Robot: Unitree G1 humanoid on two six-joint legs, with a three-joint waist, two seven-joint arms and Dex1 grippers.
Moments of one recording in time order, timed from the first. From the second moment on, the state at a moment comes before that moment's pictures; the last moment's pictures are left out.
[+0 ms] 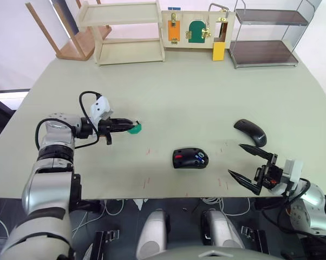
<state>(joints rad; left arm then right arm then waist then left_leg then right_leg) -0.86 0.72 0.04 1.07 -0.05 -0.23 -1.47 0.08 -0.41 -0.09 0.05 0.57 -0.38 1.24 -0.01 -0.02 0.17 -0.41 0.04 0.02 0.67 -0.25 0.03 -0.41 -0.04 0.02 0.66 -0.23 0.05</state>
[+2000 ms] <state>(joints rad) -0.62 0.66 -0.14 0.17 -0.28 0.01 -1.54 -0.48 -0.53 0.08 -0.19 1.94 1.10 -0.30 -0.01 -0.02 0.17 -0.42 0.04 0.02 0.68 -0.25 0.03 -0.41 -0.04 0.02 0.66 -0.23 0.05</state>
